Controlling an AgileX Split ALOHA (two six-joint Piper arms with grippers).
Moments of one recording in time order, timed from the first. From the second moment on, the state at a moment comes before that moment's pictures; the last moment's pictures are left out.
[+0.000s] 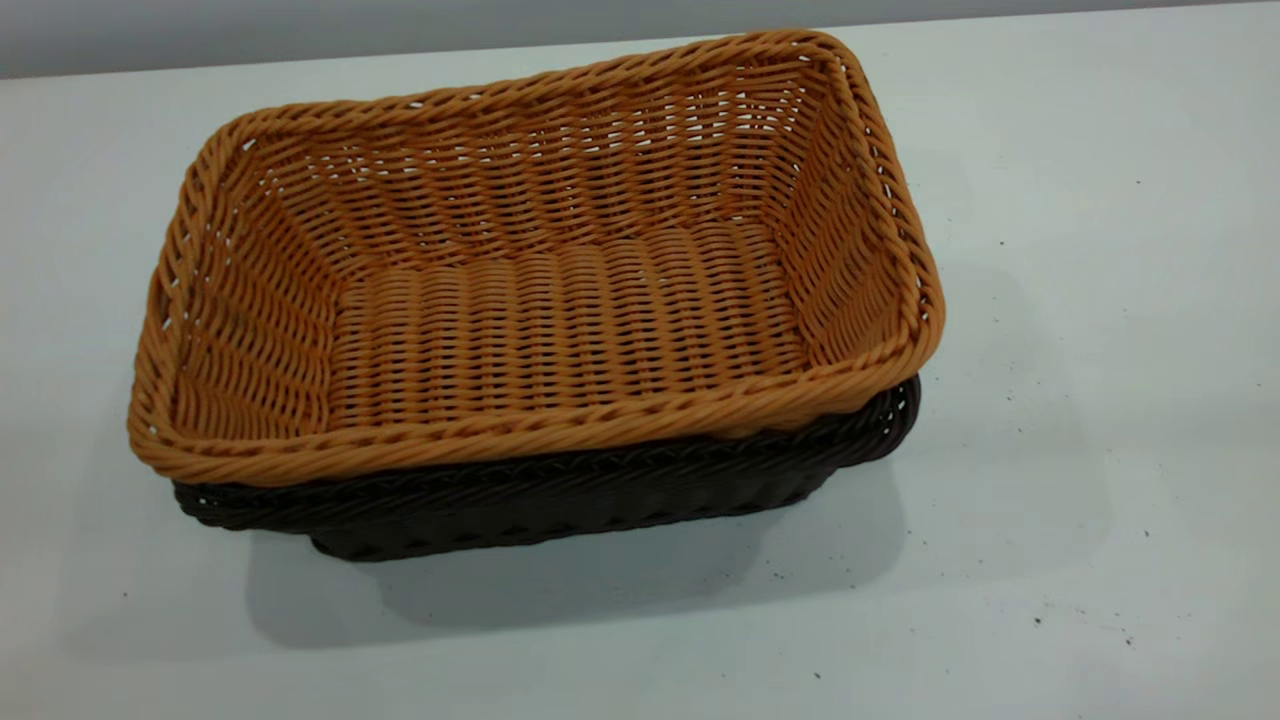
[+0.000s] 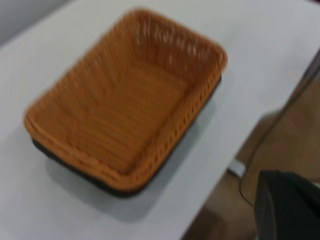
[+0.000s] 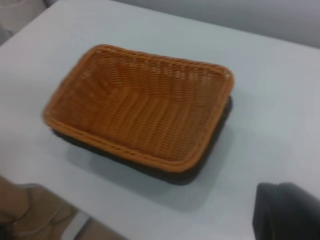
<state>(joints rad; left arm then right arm) -1.00 0.25 -0.79 0.05 1.22 -0.03 0.33 0.28 -0.75 0.25 1.07 -0.20</state>
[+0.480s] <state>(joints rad) -1.00 0.21 -0.67 0.05 1.22 -0.06 0.33 0.00 -0.50 0.15 1.05 -0.20</state>
